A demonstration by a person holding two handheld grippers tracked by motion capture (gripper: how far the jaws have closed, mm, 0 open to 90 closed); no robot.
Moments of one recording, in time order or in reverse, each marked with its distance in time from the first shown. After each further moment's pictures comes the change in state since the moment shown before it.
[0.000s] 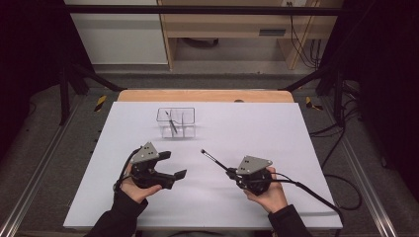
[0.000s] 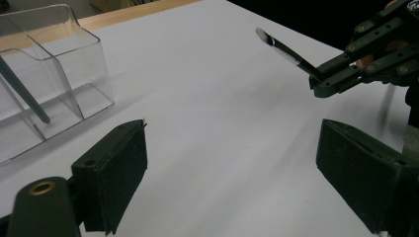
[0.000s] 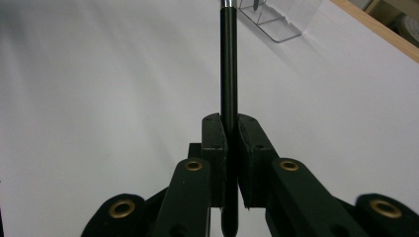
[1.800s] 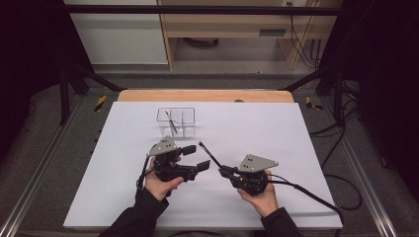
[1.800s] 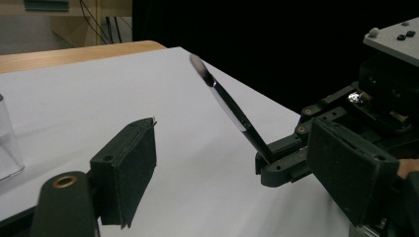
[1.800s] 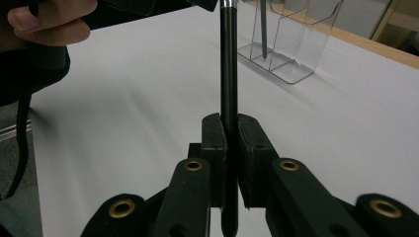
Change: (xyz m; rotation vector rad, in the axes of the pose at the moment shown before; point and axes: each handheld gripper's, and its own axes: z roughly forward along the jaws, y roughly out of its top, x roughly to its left) left arm -0.027 0.029 0.044 -0.157 -0.142 -0.086; right arm 0.006 0.002 0.004 -0.204 0.064 0.156
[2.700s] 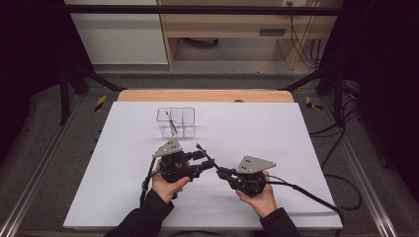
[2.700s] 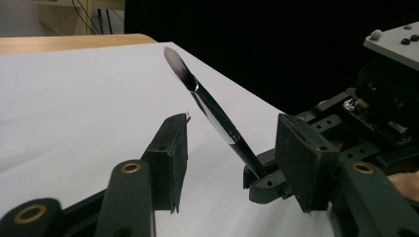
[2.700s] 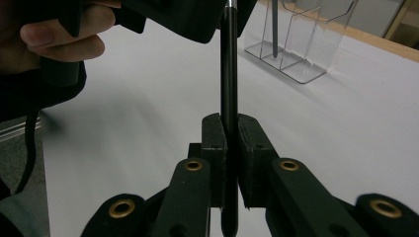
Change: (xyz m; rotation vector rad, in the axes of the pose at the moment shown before) left arm -0.001 -0.009 0.012 0.002 -0.023 -0.057; right arm 0.002 -0.003 0.005 -0.001 0.031 -0.005
